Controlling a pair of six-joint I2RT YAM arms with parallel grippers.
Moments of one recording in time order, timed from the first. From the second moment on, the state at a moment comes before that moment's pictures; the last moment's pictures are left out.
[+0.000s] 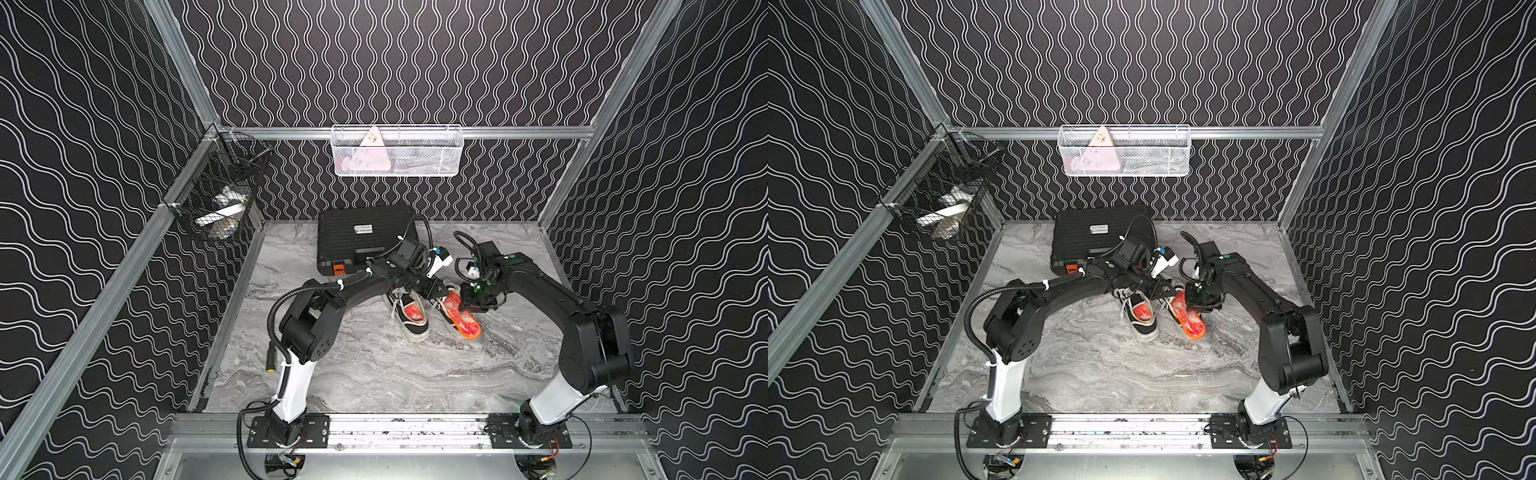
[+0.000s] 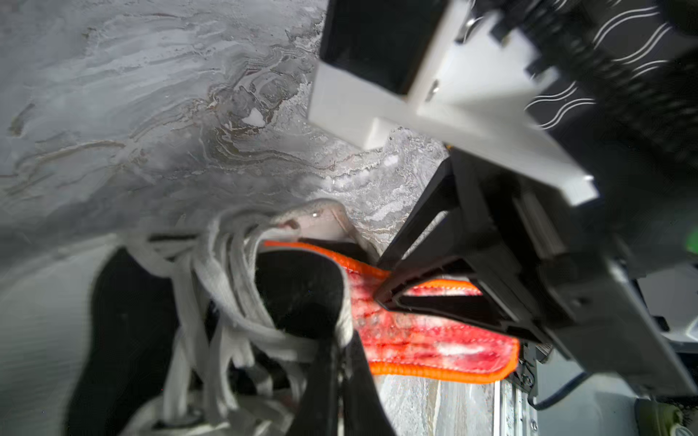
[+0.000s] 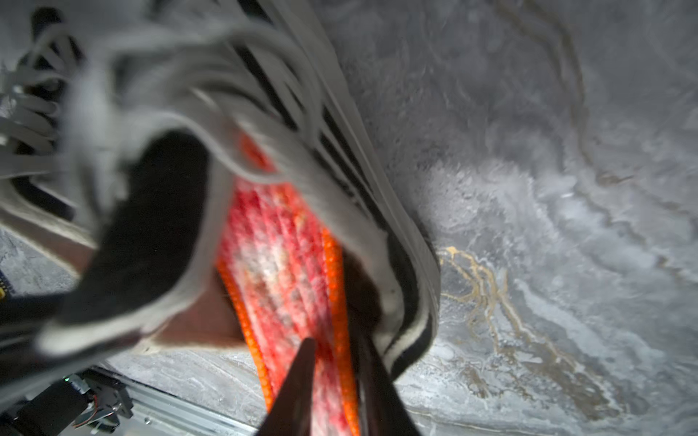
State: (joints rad) left arm -0.62 2.07 1.58 -0.30 0.67 -0.11; right arm 0.30 1.66 1.26 -0.99 -0.22 0.32
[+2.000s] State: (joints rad) left arm -0.61 2.07 1.52 -0.19 0.67 -0.19; right arm 0.26 1.46 1.15 -0.85 -0.02 0.42
